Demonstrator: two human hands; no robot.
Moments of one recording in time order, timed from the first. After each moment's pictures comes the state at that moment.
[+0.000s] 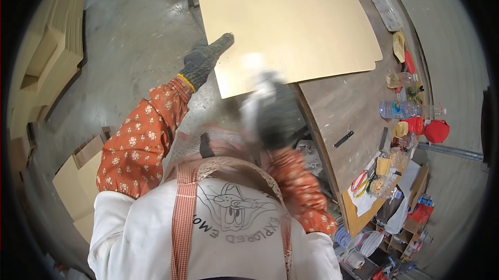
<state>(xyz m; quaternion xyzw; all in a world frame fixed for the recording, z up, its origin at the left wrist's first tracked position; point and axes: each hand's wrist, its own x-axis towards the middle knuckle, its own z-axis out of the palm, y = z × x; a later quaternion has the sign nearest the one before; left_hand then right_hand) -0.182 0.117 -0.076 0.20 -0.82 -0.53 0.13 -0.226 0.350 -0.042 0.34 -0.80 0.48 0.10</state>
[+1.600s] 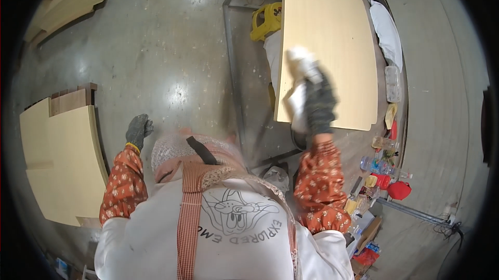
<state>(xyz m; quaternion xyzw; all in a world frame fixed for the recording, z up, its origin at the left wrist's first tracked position) 0.181 0.117 -0.286 0.60 -0.29 -0.70 0.25 -0.256 0.247 0.023 0.47 -0.81 0.36 0.05</state>
